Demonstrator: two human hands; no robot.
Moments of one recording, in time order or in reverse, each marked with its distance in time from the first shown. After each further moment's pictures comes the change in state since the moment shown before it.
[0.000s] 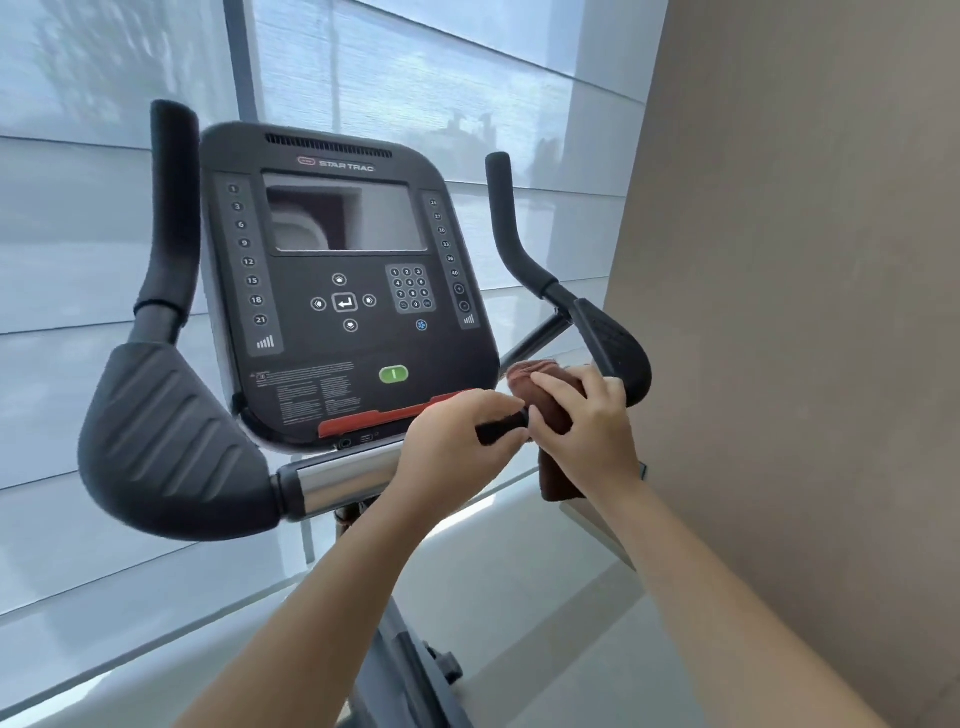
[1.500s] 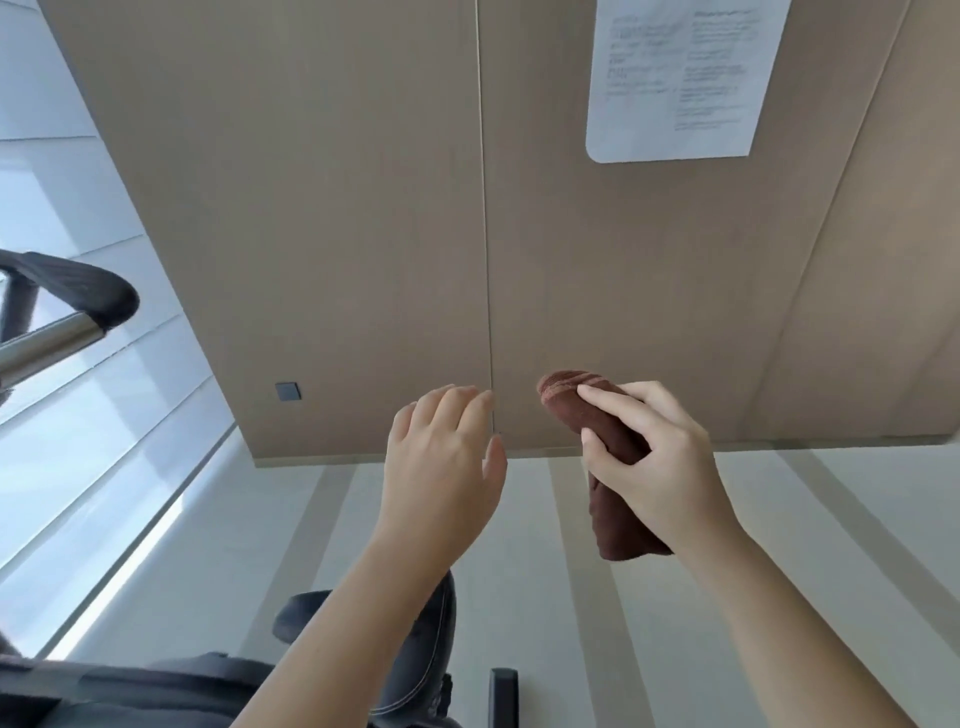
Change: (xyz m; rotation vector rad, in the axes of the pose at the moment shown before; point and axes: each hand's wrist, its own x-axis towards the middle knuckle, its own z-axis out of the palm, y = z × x) left_hand -0.272 0.316 0.071 -0.101 -0.262 0.687; right_hand -0.373 -0.105 -0.429 -0.272 0.376 0.703
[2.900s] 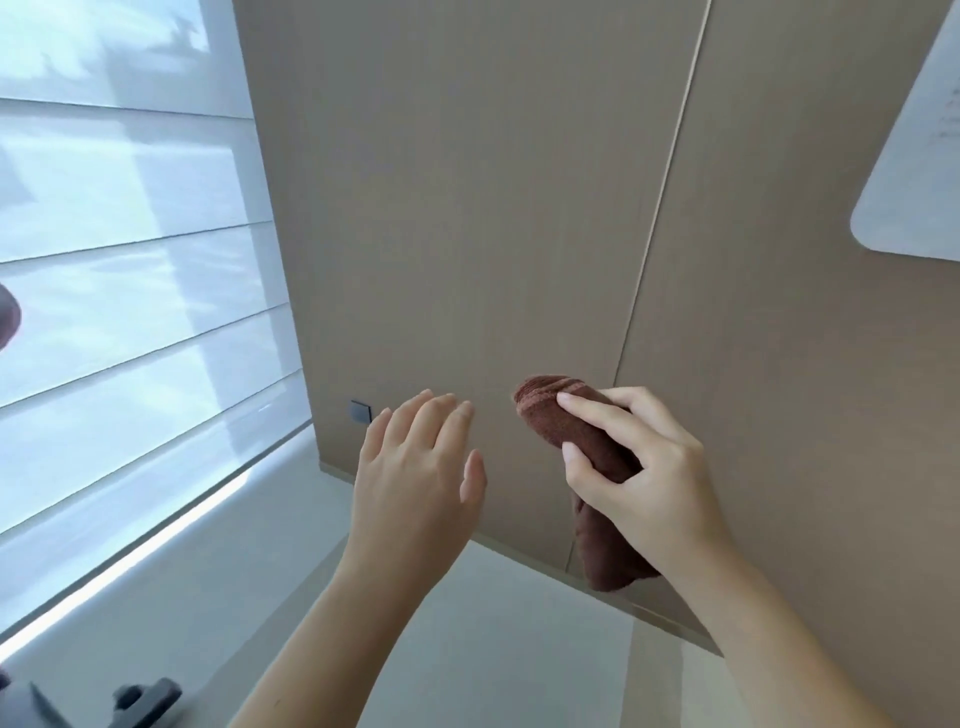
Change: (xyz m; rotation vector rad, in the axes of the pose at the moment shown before) left_hand 0.278 -0.139 0.237 0.304 0.136 -0.335; right_hand 0.378 0.206 0.184 0.238 -0.284 -0.346
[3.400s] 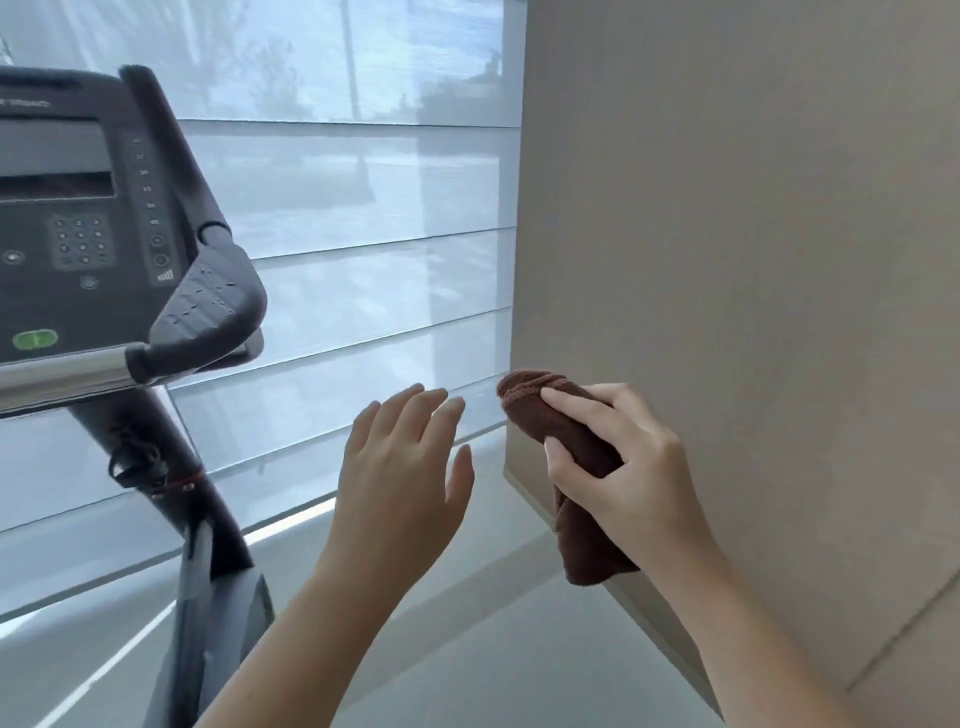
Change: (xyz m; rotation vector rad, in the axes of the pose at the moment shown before) left_hand 0.052 -0.159 0.023 0.433 0.043 -0.335; right_hand 0.140 0.026 0.212 0.453 -0.331 -0.182
